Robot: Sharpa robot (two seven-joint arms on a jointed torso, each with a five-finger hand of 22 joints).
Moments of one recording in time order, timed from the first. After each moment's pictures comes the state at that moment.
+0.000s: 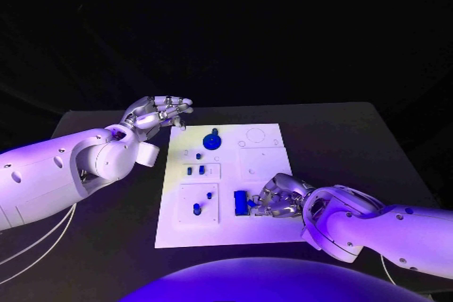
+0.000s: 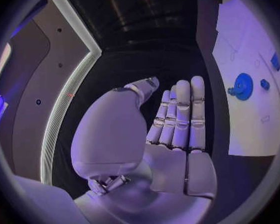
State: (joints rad) left arm 1.13 -0.89 -0.02 1.47 -0.08 -0.15 0.36; left_hand 1.38 -0.21 0.51 0.12 0.16 0.86 0.20 0.24 0.31 0.93 0.14 0.42 0.10 1.02 0.07 1.13 0.39 0.18 0.90 0.16 0.91 0.64; right arm 0.99 -0.96 -0.19 1.92 -1.17 -0.49 -0.48; right_hand 1.12 -0.22 0.58 0.06 0.12 1.12 0.03 0.32 0.71 1.47 -0.04 1.56 1.31 1.46 -0.10 1.56 1.31 0.08 1.47 0.01 1.20 1.31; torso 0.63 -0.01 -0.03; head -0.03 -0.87
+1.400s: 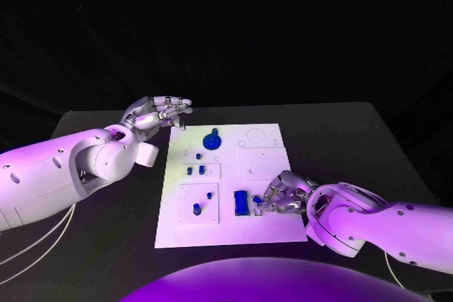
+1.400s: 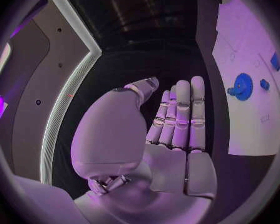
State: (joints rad) left arm 1.13 -0.89 -0.02 1.48 -0.08 -0.15 0.35; left_hand 1.38 -0.21 0.51 0.12 0.16 0.85 0.20 0.24 0.31 0.93 0.14 0.43 0.10 1.02 0.07 1.13 0.39 0.18 0.90 0.16 0.91 0.64; right arm 0.99 -0.97 -0.19 1.89 -1.16 -0.49 -0.49; right_hand 1.12 -0.21 0.58 0.06 0.12 1.12 0.03 0.33 0.71 1.47 -0.04 1.56 1.31 1.46 -0.10 1.56 1.31 0.08 1.47 0.01 1.20 1.31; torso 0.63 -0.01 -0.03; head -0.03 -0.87
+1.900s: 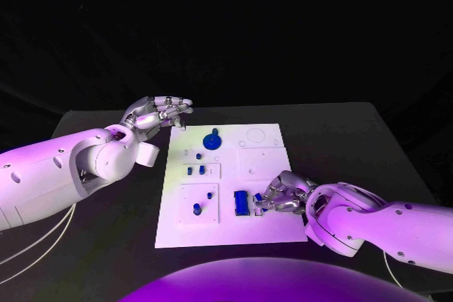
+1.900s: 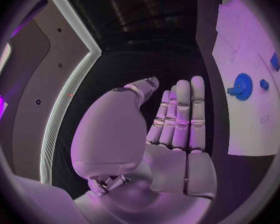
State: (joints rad) left arm 1.13 -0.89 -0.02 1.48 -0.08 -0.15 0.35; left_hand 1.38 -0.21 0.51 0.13 0.16 0.85 0.20 0.24 0.31 0.93 0.14 0.43 0.10 1.01 0.06 1.13 0.39 0.18 0.90 0.16 0.91 0.64; right arm 0.99 -0.96 -0.19 1.88 -1.15 -0.49 -0.51; right_hand 1.03 -0.19 0.61 0.05 0.12 1.12 0.04 0.35 0.71 1.47 -0.04 1.57 1.31 1.46 -0.10 1.56 1.31 0.08 1.47 0.01 1.20 1.31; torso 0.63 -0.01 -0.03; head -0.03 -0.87
